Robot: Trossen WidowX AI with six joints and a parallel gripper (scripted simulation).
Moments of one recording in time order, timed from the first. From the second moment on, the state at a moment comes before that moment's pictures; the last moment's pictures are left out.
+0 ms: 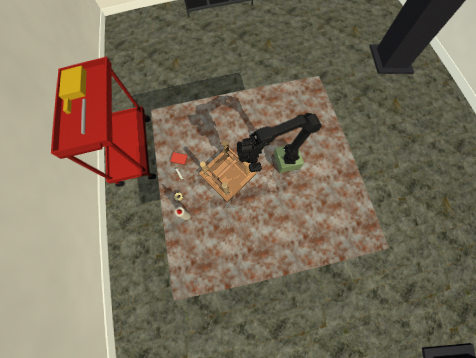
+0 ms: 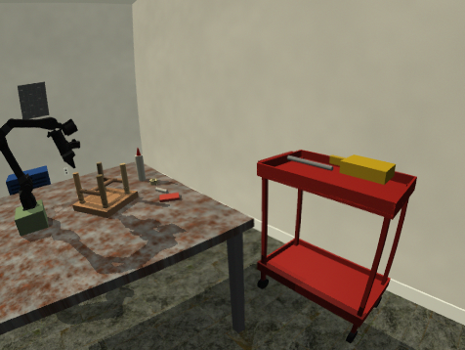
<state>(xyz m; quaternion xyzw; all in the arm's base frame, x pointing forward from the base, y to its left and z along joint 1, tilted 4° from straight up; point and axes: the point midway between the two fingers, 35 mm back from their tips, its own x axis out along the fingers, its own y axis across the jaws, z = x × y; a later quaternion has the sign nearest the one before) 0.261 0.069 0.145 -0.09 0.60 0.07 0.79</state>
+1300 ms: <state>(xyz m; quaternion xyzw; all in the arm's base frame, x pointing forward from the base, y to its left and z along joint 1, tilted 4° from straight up) 0.261 0.068 0.121 -0.09 0.62 0.07 0.78</state>
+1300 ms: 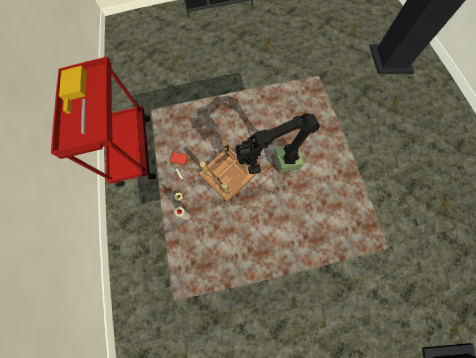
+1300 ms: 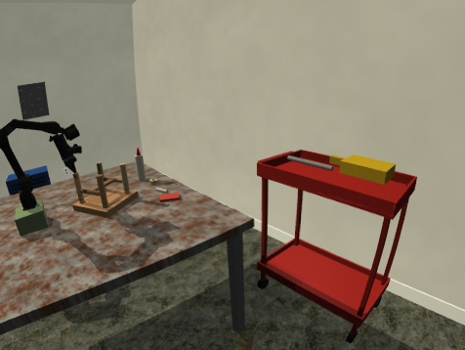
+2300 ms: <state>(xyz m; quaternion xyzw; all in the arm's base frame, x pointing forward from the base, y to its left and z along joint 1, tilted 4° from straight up) 0.260 0.068 0.120 -0.09 0.61 0.07 0.79</state>
